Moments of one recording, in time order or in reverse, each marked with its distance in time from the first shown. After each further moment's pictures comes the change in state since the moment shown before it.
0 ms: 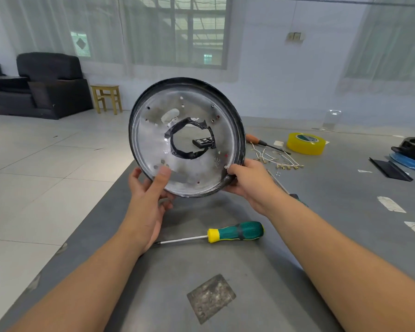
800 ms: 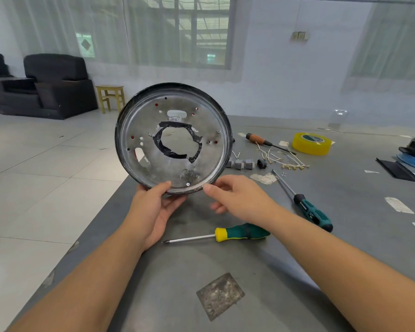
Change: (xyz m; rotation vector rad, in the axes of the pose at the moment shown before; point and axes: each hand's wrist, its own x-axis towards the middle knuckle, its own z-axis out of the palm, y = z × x) left_hand 0.013 0.001 -0.012 -0.149 0.098 -0.194; right_hand -0.053 -0.001 0.024 -0.675 -0.234 -0.143
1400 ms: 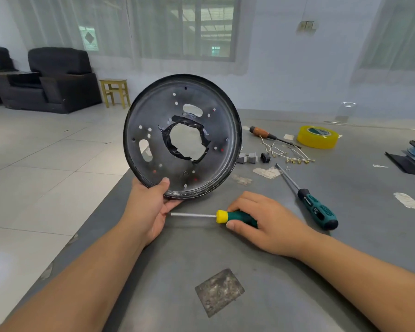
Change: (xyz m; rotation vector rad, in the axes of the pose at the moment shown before) left_hand -0.001 -0.004 -0.001 0.105 0.065 0.032; right_hand -0.039 0.058 -0.026 -0.632 -0.069 -0.478
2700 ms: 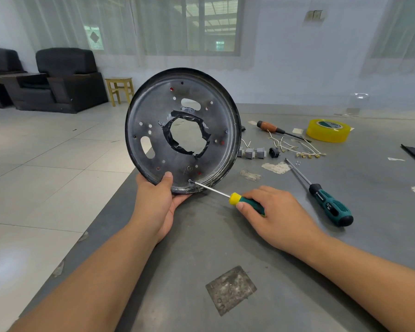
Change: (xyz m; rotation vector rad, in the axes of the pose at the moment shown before) left_hand 0.006 -0.005 -0.002 -0.050 0.070 0.091; right_hand 0.003 -0.018 0.005 -0.010 0.150 0.278
